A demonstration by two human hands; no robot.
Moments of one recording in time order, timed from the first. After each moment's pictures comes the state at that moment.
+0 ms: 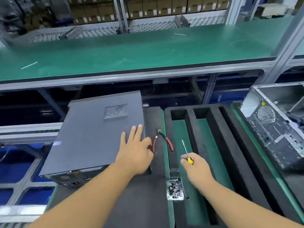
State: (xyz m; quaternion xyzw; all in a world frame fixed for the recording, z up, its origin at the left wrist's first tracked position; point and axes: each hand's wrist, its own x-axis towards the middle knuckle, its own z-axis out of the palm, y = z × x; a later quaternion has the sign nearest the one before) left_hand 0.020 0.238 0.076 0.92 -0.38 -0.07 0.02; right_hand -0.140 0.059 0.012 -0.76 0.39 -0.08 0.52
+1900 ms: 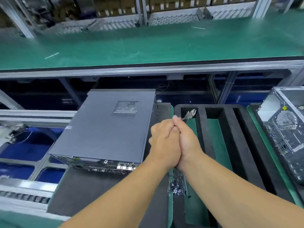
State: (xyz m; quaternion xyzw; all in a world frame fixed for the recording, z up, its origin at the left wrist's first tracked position) left_hand -0.062 0.162 0.142 0.79 -0.13 -0.14 0.59; right_hand -0.078 0.096 0.128 -0.33 0.24 -0.02 0.91
